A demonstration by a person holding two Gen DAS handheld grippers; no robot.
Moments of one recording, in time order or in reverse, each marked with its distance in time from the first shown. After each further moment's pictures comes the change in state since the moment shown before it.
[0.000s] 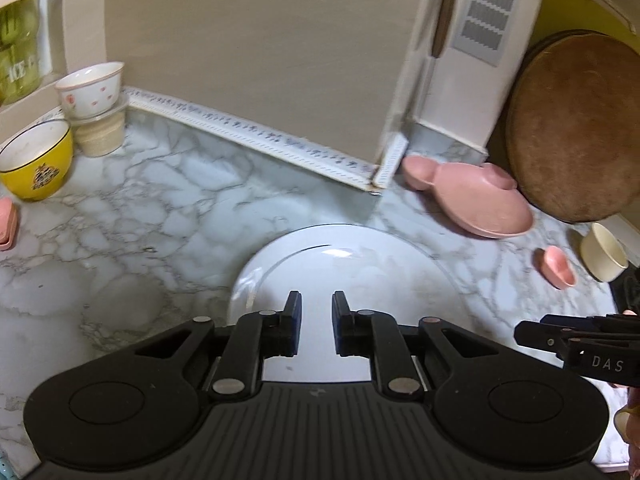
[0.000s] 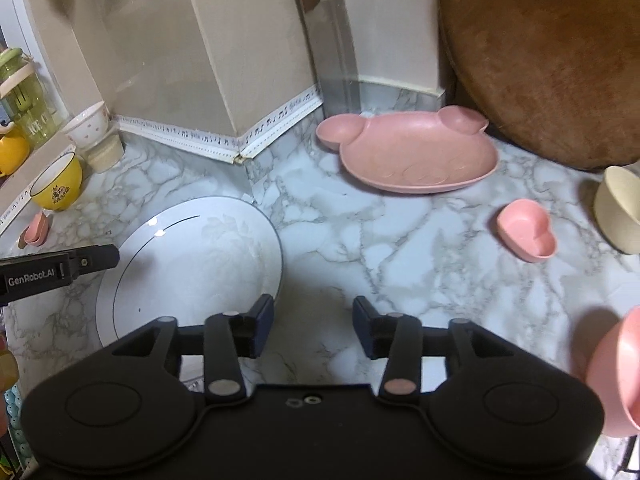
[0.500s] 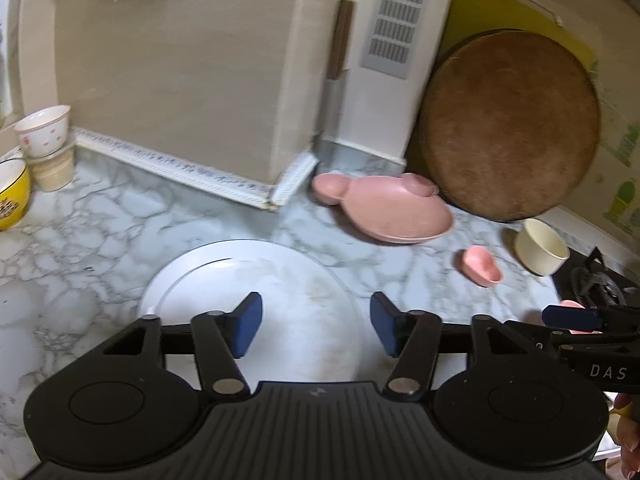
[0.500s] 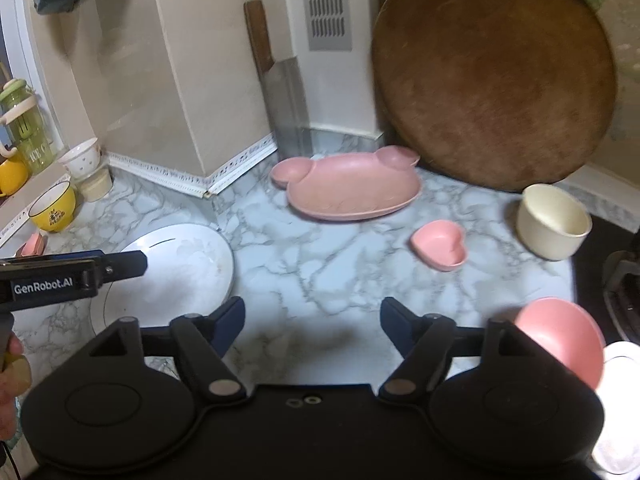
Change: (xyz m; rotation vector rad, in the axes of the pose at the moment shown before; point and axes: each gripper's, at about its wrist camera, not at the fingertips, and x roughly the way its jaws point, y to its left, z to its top) left arm -0.037 -0.072 -0.014 0.071 -0.078 -0.108; right arm -0.077 -0.041 -0.024 0.004 -0.134 -0.069
